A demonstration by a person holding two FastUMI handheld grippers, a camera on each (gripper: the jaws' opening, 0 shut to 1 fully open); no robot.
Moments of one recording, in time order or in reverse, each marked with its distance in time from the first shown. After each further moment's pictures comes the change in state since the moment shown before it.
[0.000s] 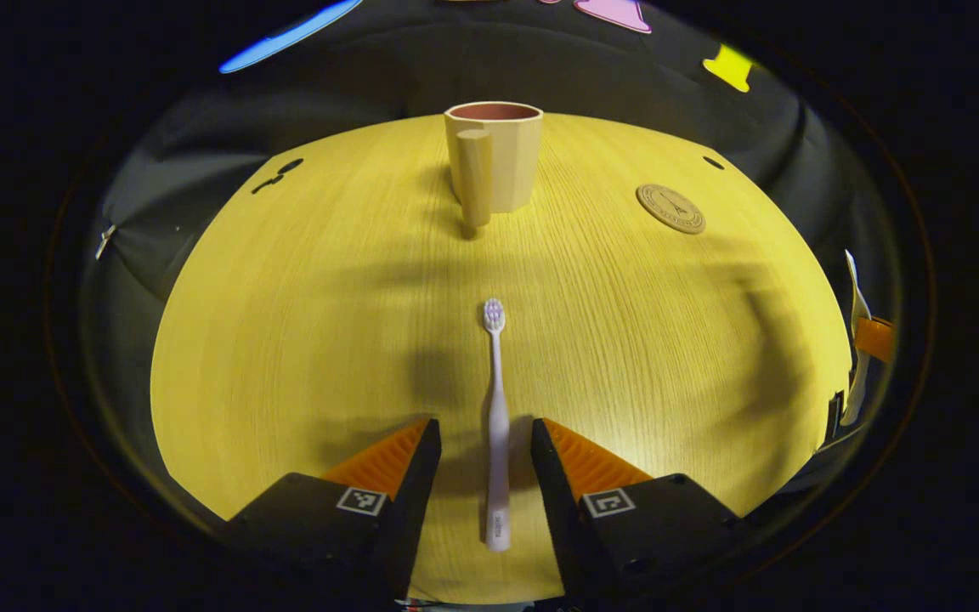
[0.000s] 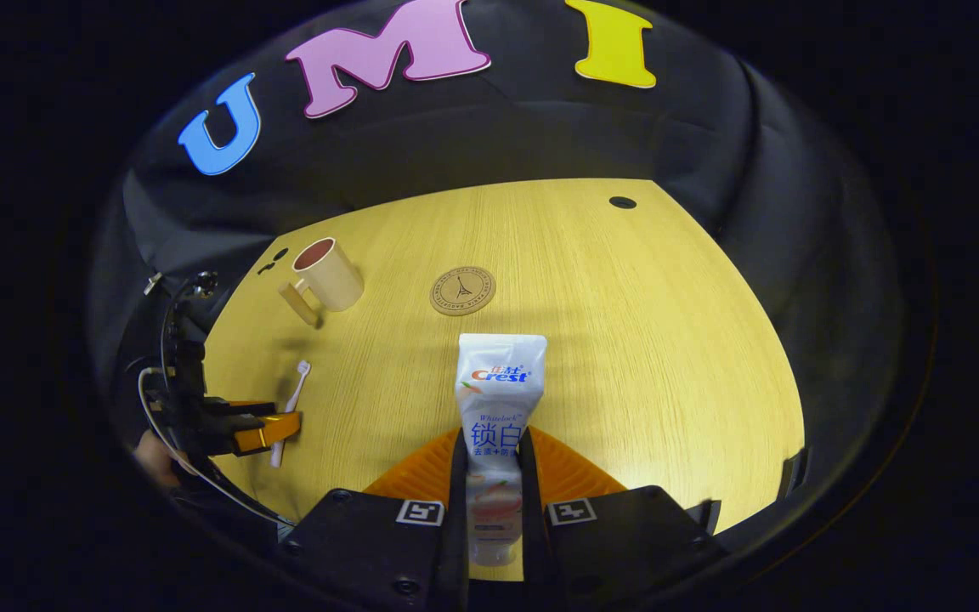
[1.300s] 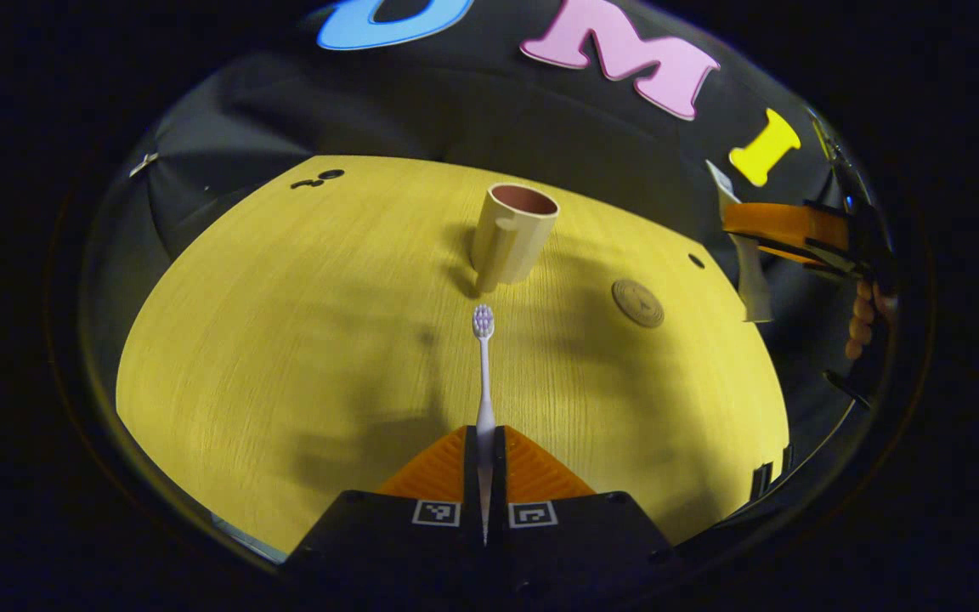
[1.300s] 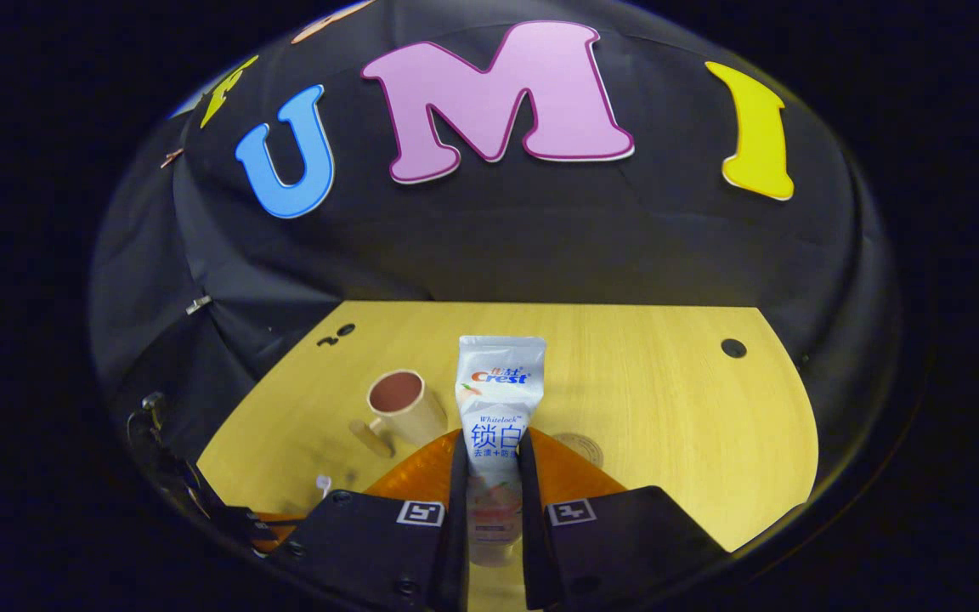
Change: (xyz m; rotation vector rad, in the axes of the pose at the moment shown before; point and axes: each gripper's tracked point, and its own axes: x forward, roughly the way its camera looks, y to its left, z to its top) left arm -0.069 -0.001 0.026 -0.298 -0.283 -0.147; right arm 0.055 0.140 0.196 -0.133 -0.312 0.227
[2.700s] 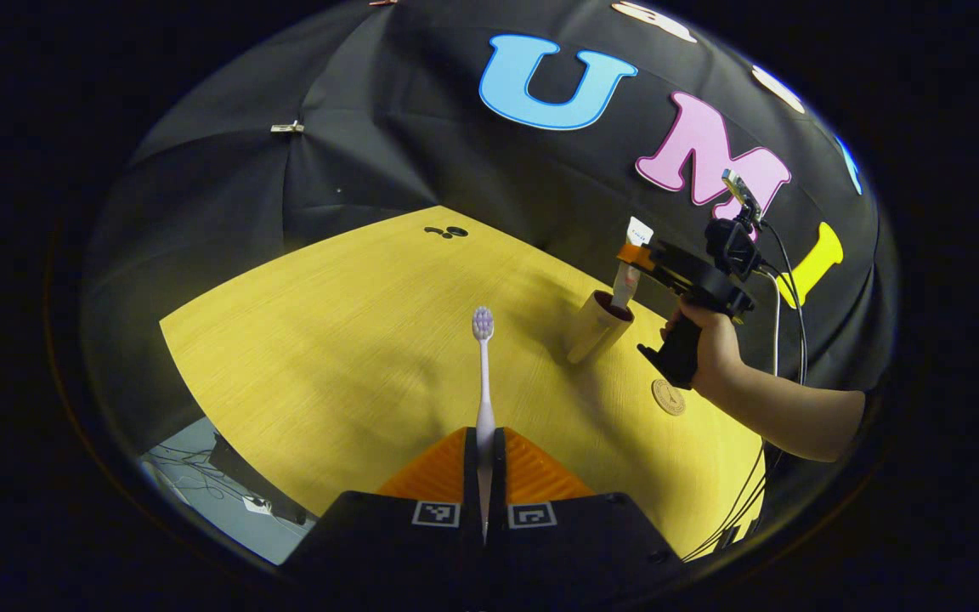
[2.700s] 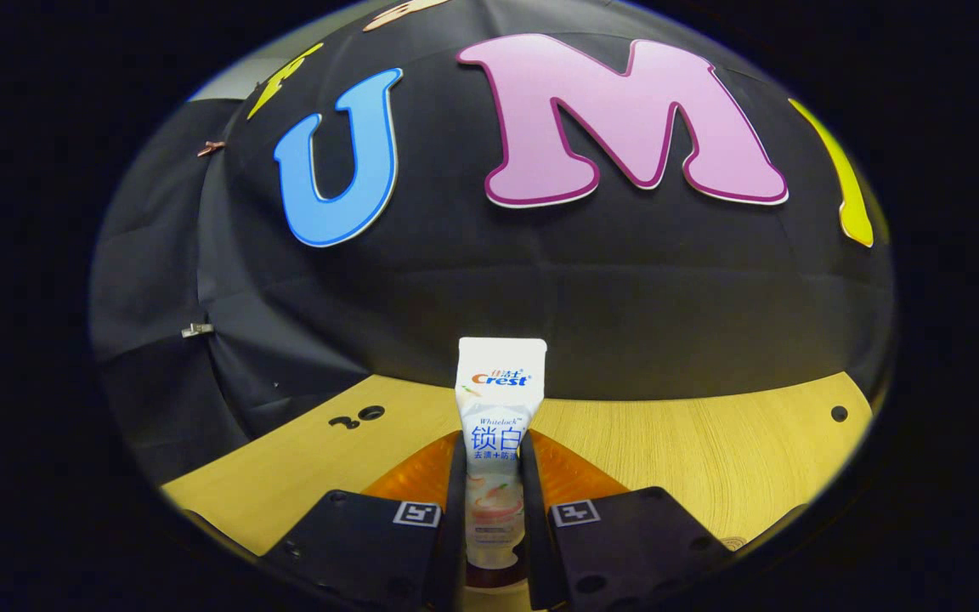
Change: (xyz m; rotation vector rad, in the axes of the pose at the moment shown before) left arm -0.088 0.057 0.007 -0.247 -0.286 0.157; right arm 0.175 0.112 0.026 -0.125 -0.291 0.076
